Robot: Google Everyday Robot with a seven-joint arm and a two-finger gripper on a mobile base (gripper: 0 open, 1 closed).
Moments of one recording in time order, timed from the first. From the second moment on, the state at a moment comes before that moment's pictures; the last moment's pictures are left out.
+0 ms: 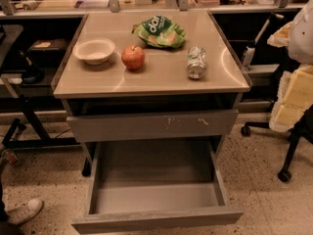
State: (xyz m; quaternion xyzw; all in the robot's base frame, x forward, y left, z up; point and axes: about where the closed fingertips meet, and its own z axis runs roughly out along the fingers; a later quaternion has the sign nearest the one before) arm 0.438 -0.216 0.978 -0.60 0.78 -0.04 0.16
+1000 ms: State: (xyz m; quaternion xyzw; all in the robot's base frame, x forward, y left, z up) arm 0.466 -0.180 0.983 -0.63 0.76 -0.06 0.16
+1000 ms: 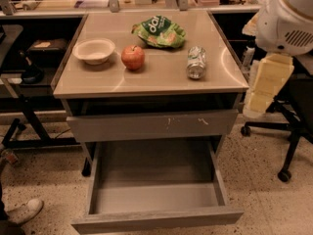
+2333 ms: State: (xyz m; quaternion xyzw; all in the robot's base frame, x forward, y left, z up) arm 0.564 -0.062 0.966 -0.66 0.73 -0.06 0.16
